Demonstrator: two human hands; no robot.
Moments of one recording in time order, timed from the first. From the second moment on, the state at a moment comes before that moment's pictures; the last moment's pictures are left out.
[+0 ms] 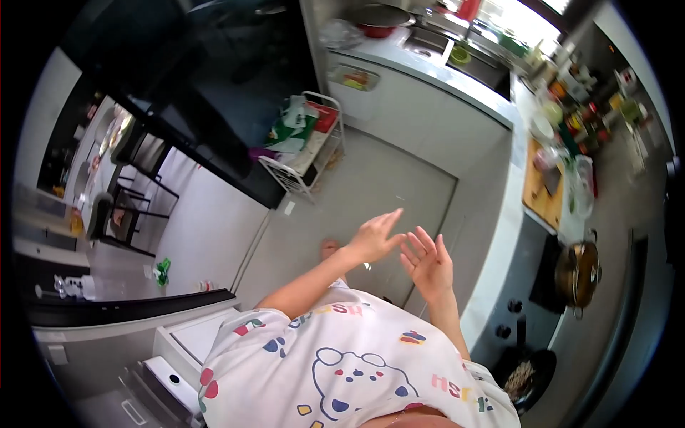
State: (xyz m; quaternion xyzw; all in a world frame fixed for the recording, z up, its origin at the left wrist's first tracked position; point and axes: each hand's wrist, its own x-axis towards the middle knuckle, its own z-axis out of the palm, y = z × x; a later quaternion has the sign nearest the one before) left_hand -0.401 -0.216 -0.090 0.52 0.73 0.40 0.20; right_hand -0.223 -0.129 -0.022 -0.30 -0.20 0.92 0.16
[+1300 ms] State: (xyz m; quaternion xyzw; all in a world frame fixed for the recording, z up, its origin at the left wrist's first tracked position) left_hand -0.841 -0.238 -0.322 0.01 0.94 0.33 0.03; right_hand -0.836 -0.004 -0.278 0.22 -0.87 0.41 -0.16
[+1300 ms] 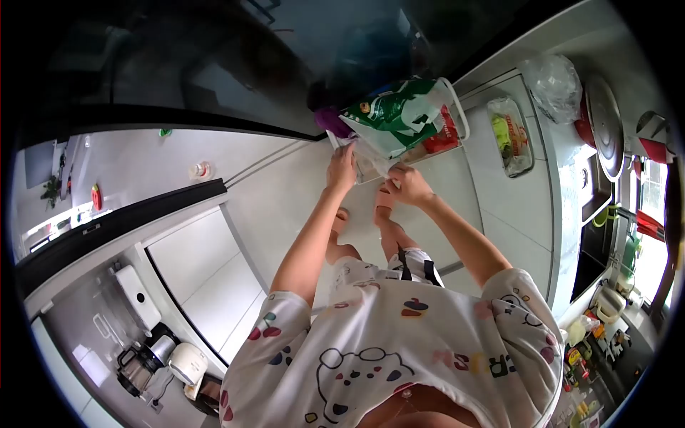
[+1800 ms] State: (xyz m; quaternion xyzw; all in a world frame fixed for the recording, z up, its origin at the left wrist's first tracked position) left_hand -0.876 -0.177 -0.374 -0.09 0.91 0.40 0.03; right_hand -0.841 0.060 -0.222 0.08 -0.87 0.48 -0.04
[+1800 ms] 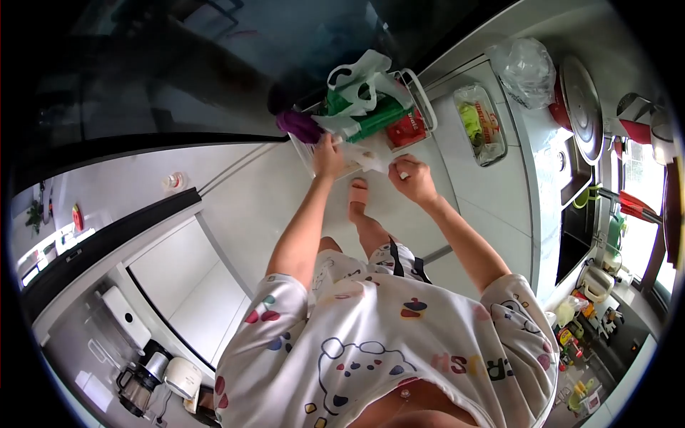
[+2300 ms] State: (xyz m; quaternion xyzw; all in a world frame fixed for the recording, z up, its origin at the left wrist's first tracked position) left_hand -0.869 -0.200 -0.279 -0.16 0.81 0.56 0.02; right_hand -0.873 0.036 -0.225 0.24 -0.90 0.36 0.11
